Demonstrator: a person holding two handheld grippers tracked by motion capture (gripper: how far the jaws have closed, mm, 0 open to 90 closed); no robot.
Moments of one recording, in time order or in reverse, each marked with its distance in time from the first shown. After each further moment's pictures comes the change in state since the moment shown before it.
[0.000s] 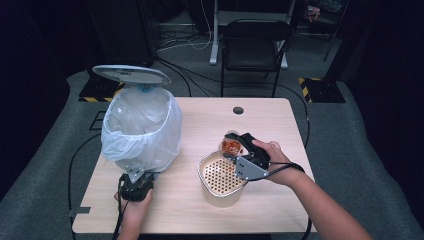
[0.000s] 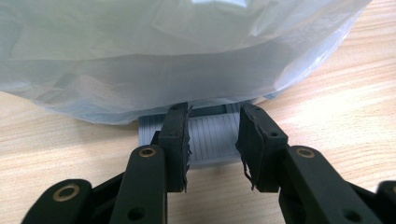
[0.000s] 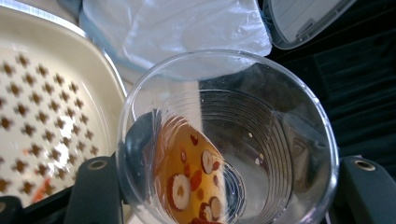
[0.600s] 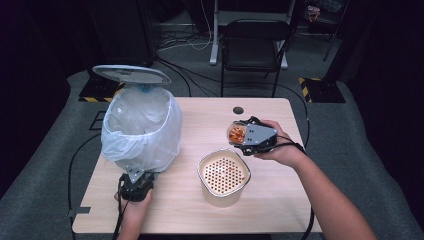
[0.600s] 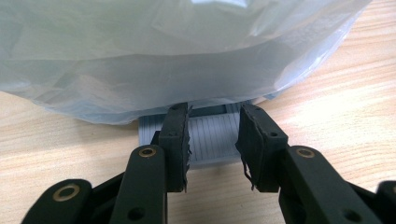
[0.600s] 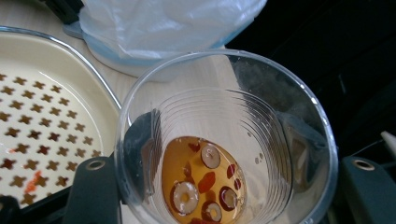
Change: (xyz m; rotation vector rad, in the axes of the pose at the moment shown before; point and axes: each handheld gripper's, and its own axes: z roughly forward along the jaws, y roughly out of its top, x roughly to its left) left arm 0.000 0.000 0.000 0.006 -0.001 0.007; right arm -0.046 -0.045 0.018 0.025 0.201 0.382
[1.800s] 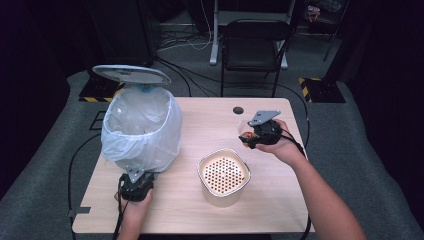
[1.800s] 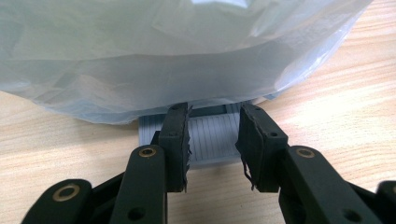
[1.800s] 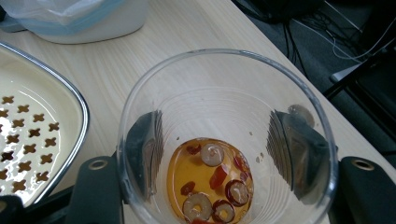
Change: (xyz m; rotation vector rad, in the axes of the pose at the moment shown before) left arm -0.001 0.000 0.000 -0.005 0.002 -0.009; right arm -0.023 -0.040 0.012 0.261 -0.005 0.499
